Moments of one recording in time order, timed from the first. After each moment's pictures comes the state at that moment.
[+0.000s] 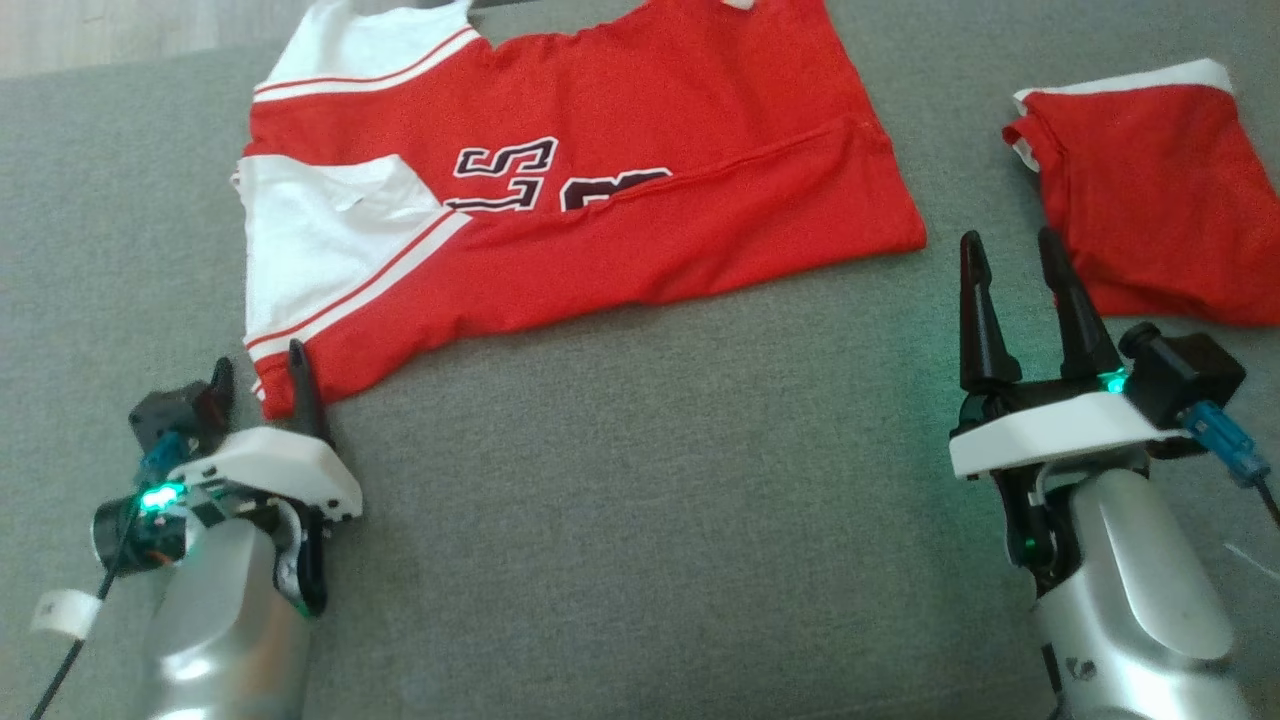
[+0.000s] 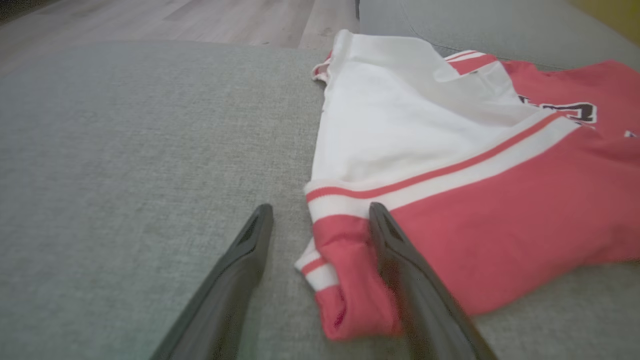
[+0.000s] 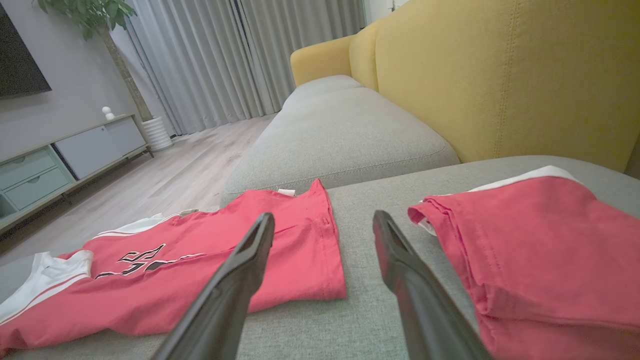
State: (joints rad) left arm -0.52 0.11 -0.03 0.88 -0.30 0.04 -0.15; right arm -0.33 -0.06 0.08 0.38 0.26 0.13 -0.25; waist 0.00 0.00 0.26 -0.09
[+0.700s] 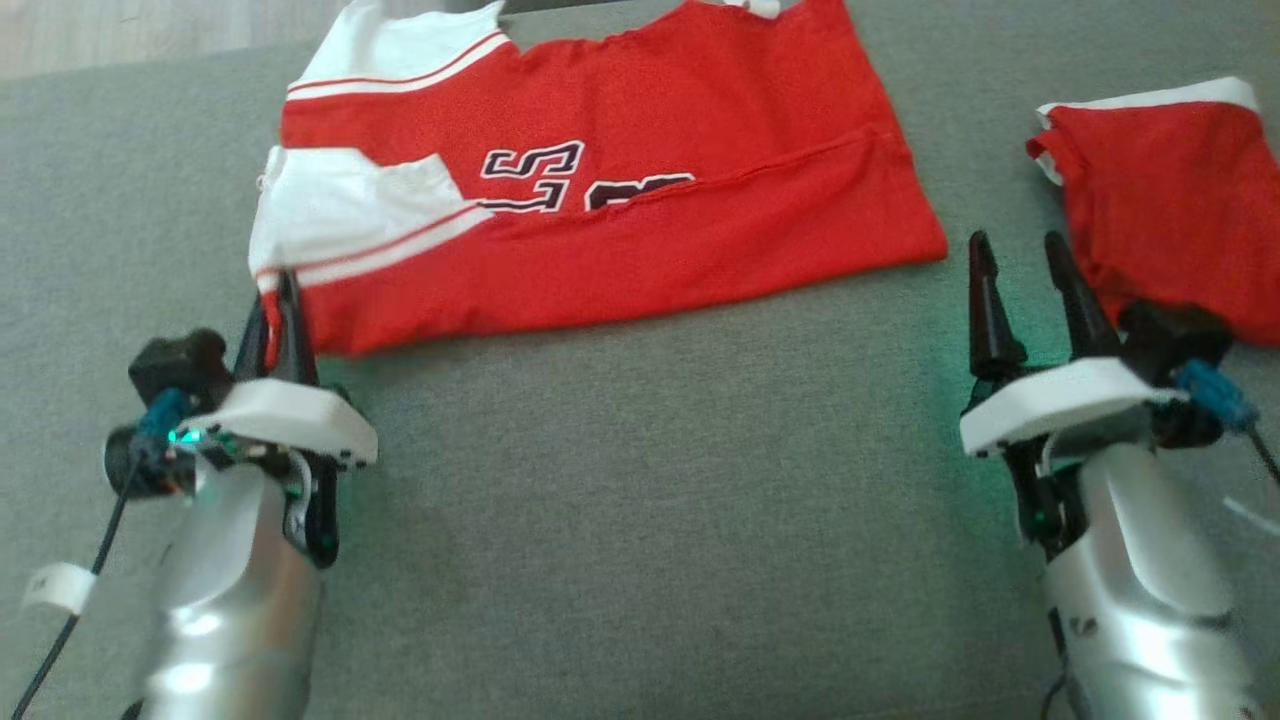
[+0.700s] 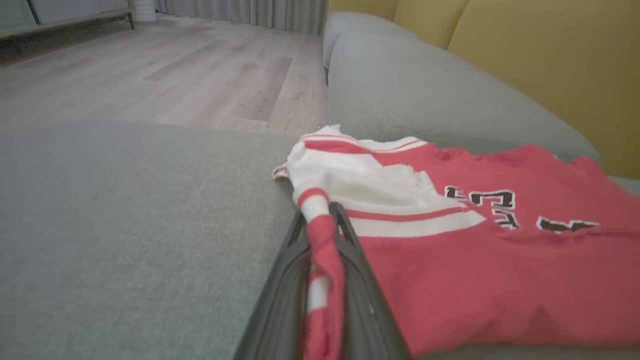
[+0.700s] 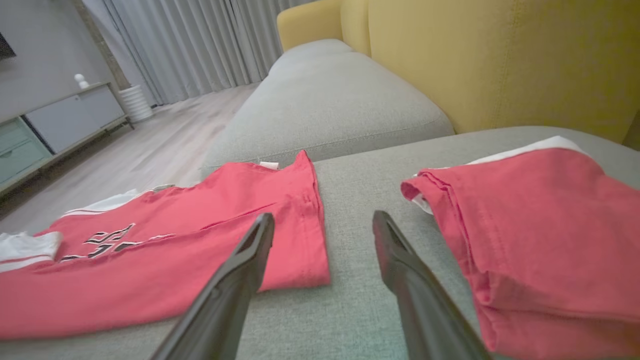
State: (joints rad) left arm -0.59 0.10 -0.07 0.89 -0.31 -0.05 -0.24; right arm -0.40 -0.06 0.03 0.53 0.23 0.13 -0.21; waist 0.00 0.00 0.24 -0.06
